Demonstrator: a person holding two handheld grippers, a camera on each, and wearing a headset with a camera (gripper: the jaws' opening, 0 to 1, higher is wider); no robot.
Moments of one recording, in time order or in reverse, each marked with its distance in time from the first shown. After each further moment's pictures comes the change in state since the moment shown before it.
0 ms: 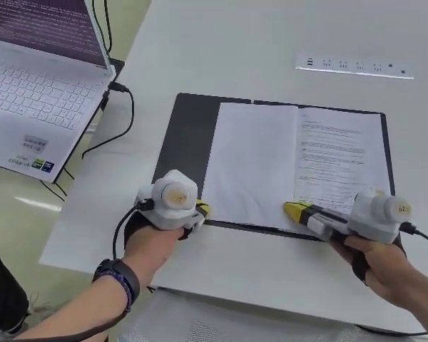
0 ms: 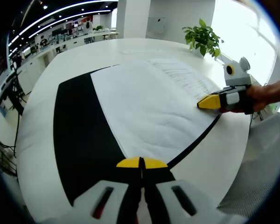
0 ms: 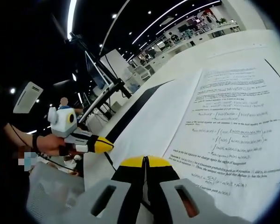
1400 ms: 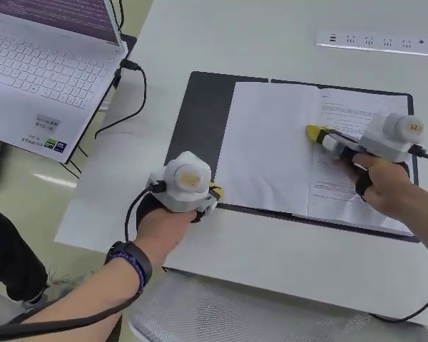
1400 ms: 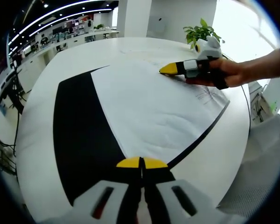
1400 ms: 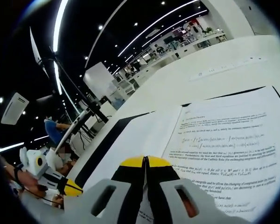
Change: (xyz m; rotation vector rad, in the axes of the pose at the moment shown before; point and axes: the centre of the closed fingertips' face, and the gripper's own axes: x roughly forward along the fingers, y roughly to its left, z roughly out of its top) left arm 0.001 0.001 0.000 -0.012 0.011 -0.001; right arm 0.051 -0.074 0.096 0.030 -0.124 -0.133
